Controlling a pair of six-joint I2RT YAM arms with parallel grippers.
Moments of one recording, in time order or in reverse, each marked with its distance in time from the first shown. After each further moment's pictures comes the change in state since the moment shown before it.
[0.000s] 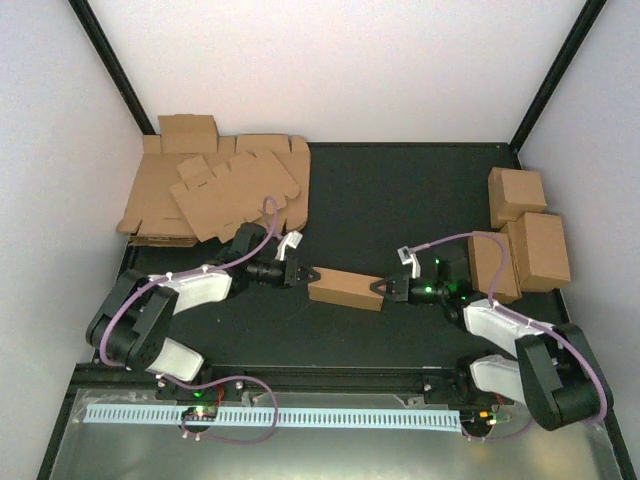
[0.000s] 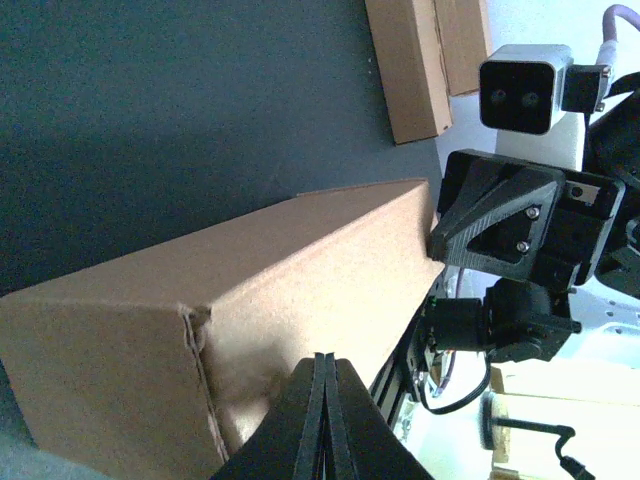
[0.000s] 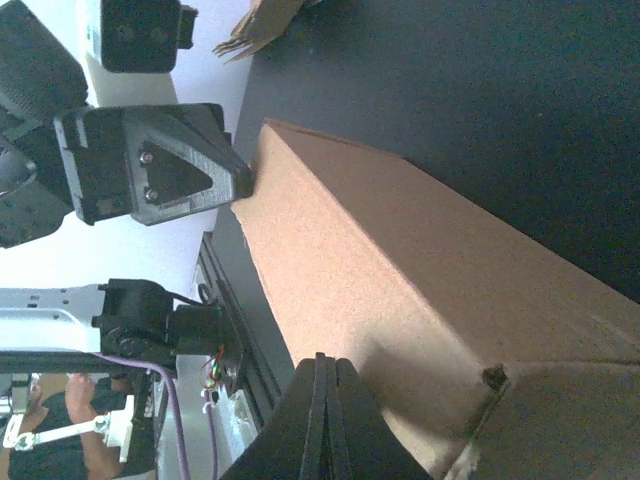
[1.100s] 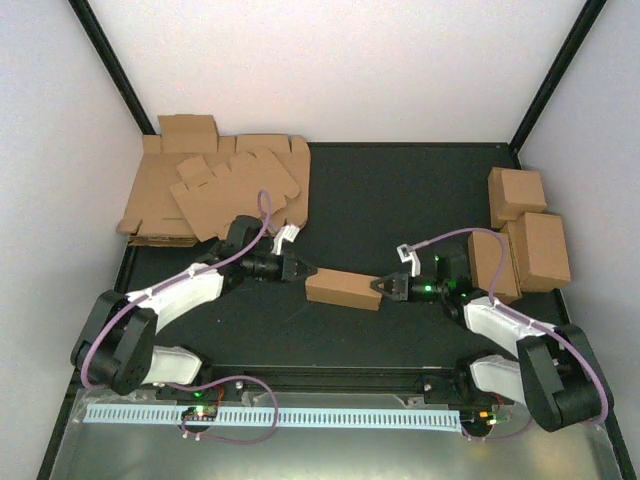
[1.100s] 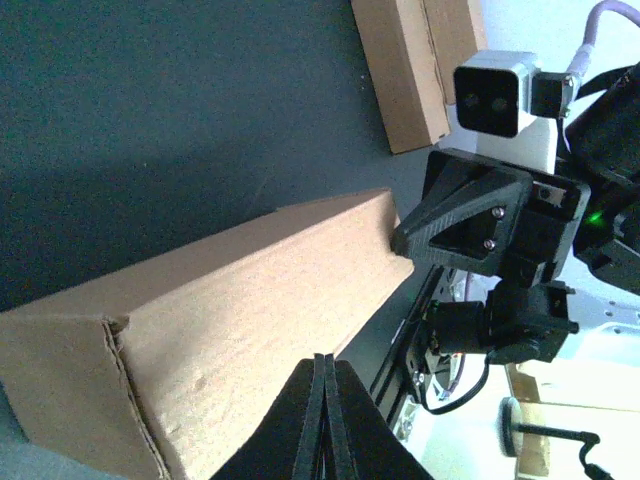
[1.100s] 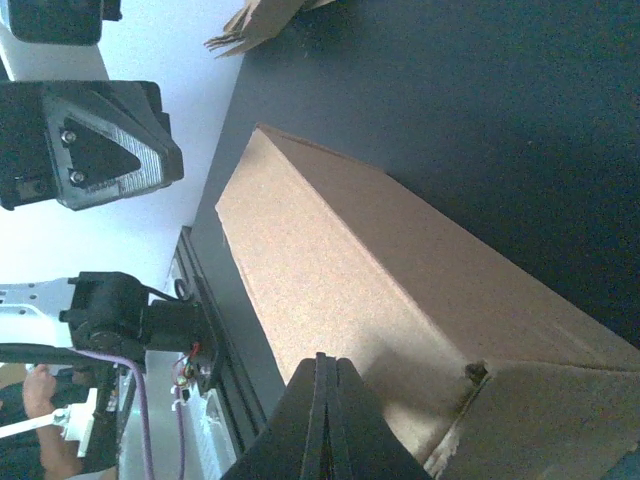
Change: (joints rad) left arm 0.004 -0.124 0.066 -0.196 -0.042 0.058; right arm -0.004 0.017 0.023 -0.001 0.003 -0.095
